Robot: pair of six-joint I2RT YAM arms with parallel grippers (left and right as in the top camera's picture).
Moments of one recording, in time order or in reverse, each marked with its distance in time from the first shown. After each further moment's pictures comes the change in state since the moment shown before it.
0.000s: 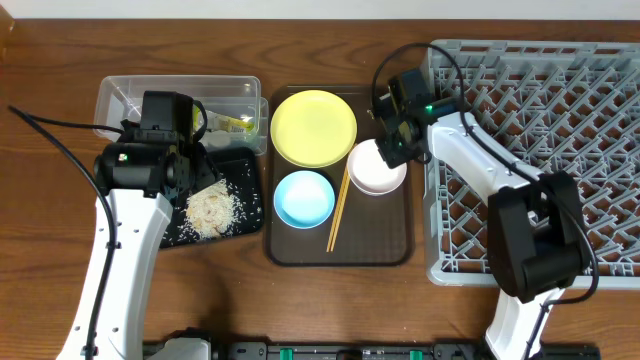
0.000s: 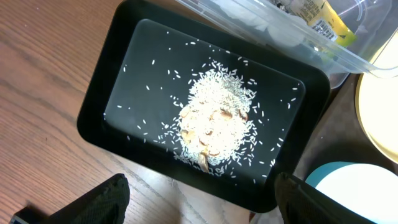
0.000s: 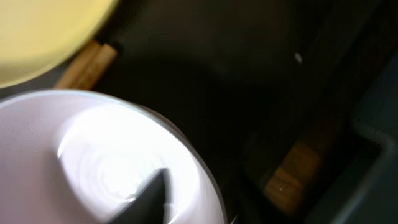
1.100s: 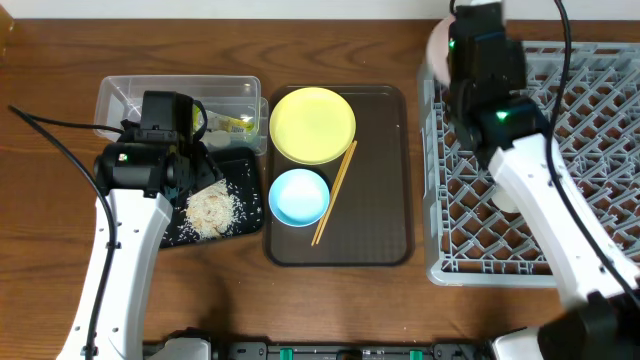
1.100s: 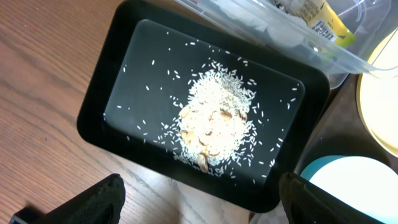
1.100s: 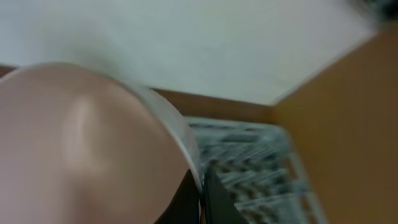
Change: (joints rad) left arm 0.000 0.000 0.000 0.002 0.000 -0.001; right arm -0.057 -0.388 0.039 0.327 0.819 -0.053
